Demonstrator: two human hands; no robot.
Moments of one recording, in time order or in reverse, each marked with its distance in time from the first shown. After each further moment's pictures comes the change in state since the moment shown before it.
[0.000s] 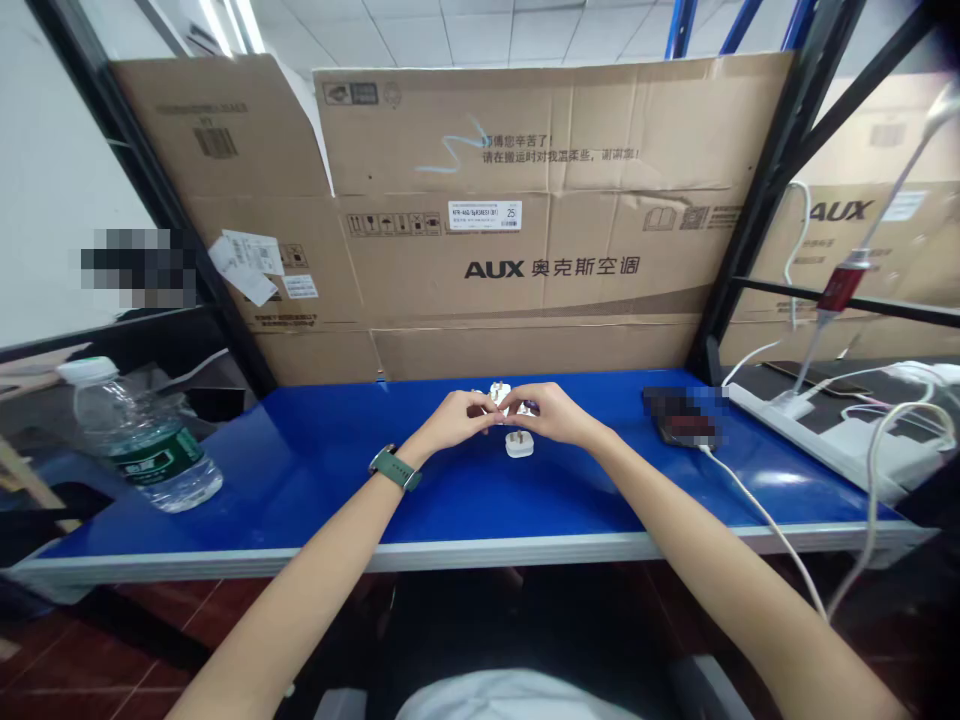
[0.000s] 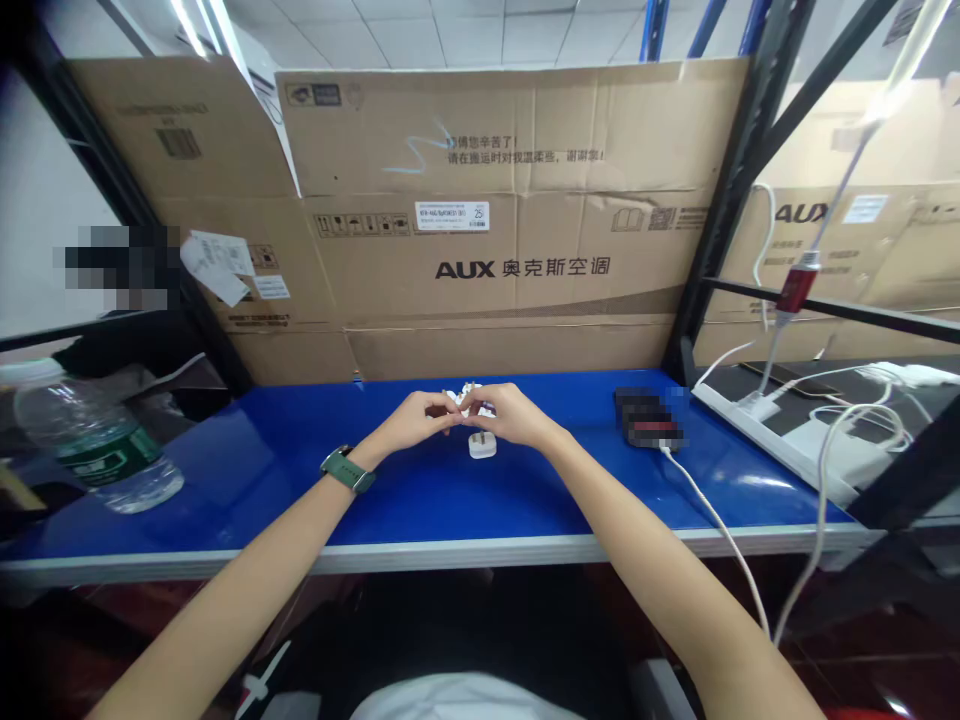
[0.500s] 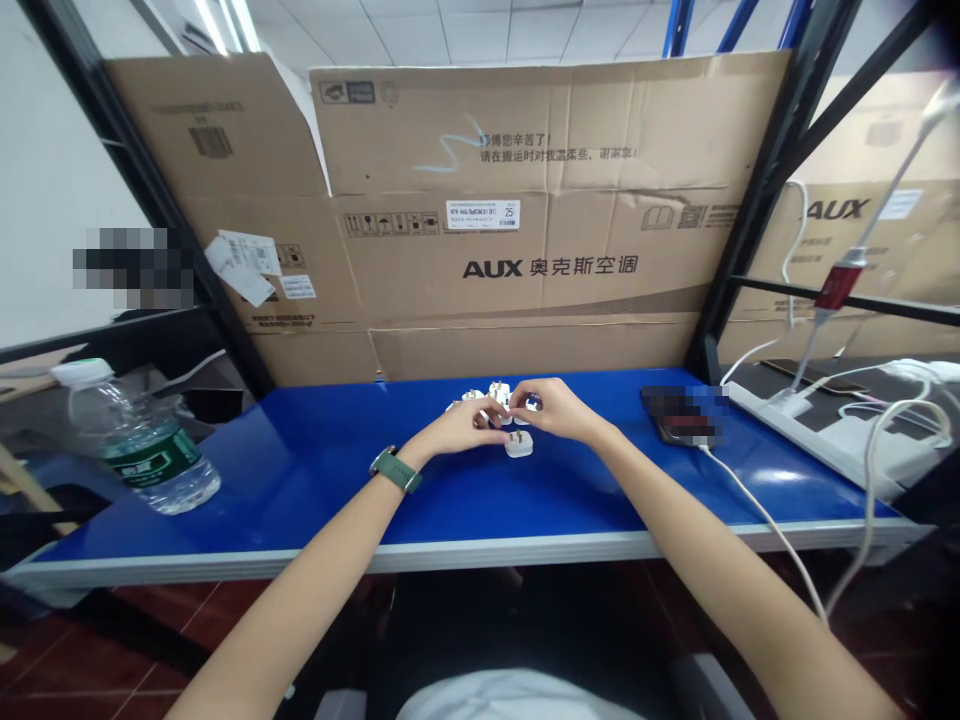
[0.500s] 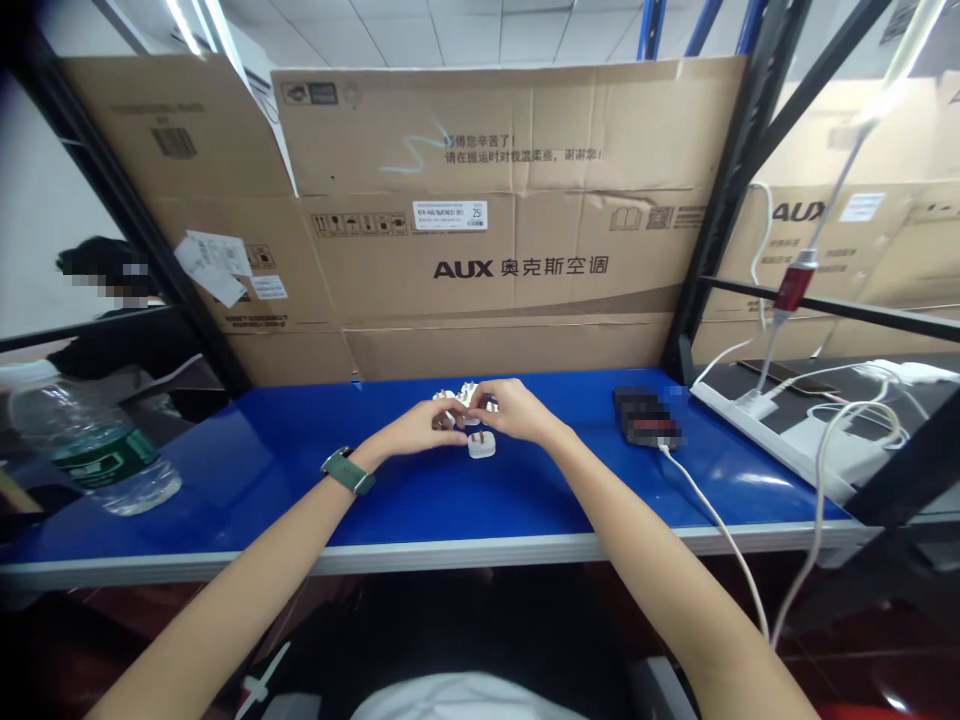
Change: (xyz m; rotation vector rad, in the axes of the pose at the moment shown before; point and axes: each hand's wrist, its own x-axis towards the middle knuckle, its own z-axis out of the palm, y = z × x) left_hand -0.001 -0.006 0.007 -0.018 -0.125 -0.052; right_hand 0.000 0.001 -0.006 -0.081 0.033 0.088
